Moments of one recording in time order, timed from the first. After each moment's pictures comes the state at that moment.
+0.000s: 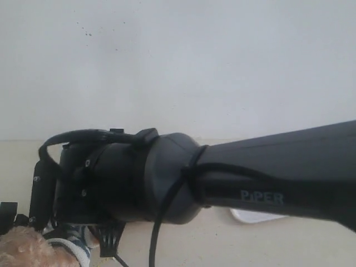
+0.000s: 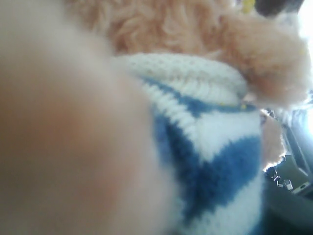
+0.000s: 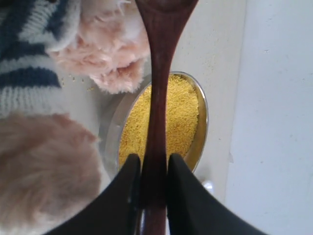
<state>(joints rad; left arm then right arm) 0.30 1.90 -0.53 -1.58 1.15 1.32 1.11 2.04 -1.57 -0.91 0.79 -0.03</state>
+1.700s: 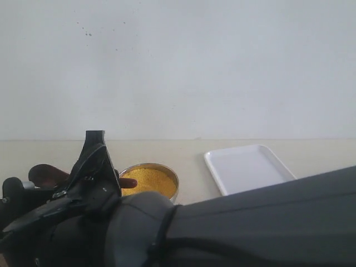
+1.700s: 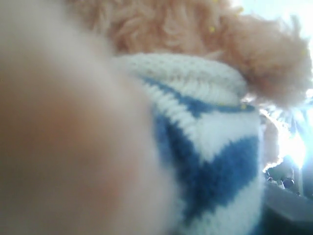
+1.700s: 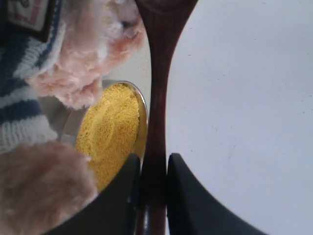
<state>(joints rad) 0.30 1.90 -0.53 -1.60 1.18 1.32 1.24 2.05 -1.49 -1.33 0.92 0.37</state>
